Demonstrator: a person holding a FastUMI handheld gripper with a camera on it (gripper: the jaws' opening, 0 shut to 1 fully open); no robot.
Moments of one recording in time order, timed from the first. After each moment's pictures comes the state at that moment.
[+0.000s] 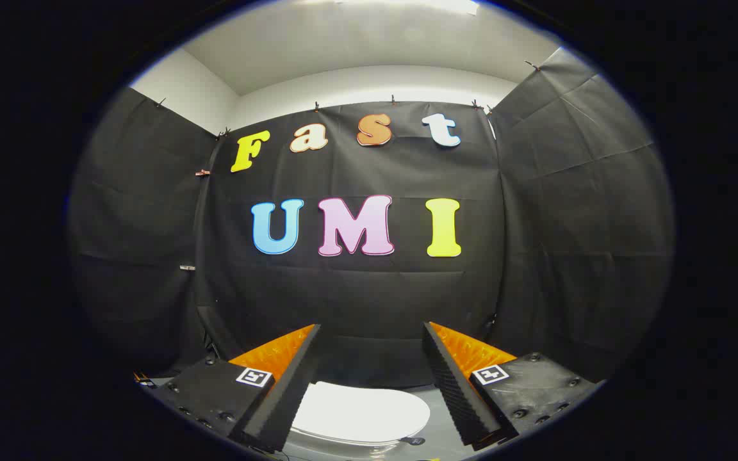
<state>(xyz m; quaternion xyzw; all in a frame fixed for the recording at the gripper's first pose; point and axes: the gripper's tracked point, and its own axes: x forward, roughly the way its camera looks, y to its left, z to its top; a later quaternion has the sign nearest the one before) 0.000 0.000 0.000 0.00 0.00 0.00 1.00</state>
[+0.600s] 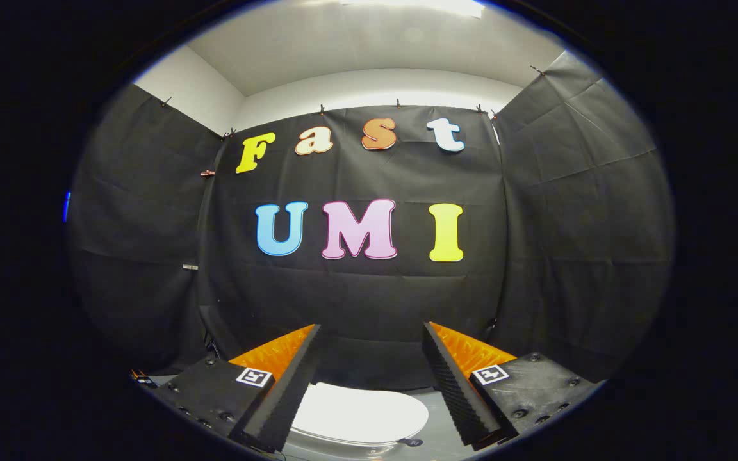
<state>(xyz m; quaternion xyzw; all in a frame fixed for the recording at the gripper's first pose) -0.007 0.005 0.006 -0.01 -0.01 0.00 1.00</state>
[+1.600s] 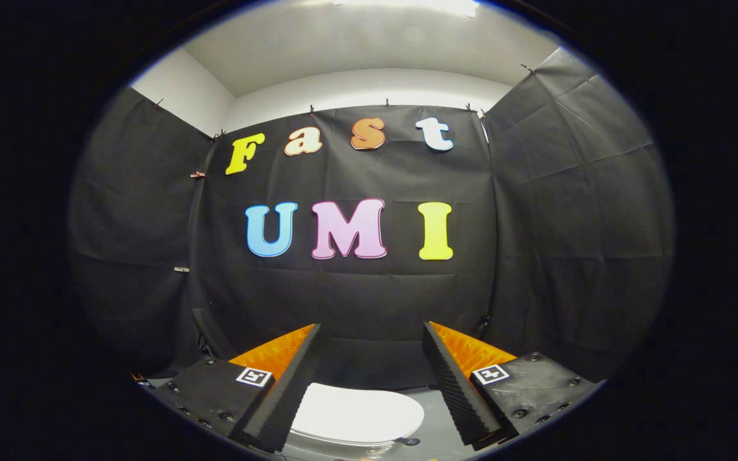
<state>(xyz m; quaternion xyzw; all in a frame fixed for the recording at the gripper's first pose) -0.007 -0.014 -0.002 -0.01 0.00 -0.02 1.00</state>
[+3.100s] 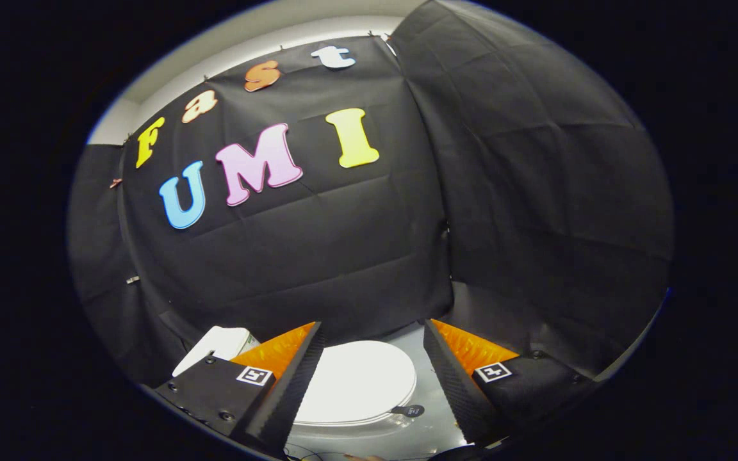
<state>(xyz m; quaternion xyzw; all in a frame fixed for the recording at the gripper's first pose) 0.062 -0.157 -0.213 0.16 0.15 -0.14 0.97</state>
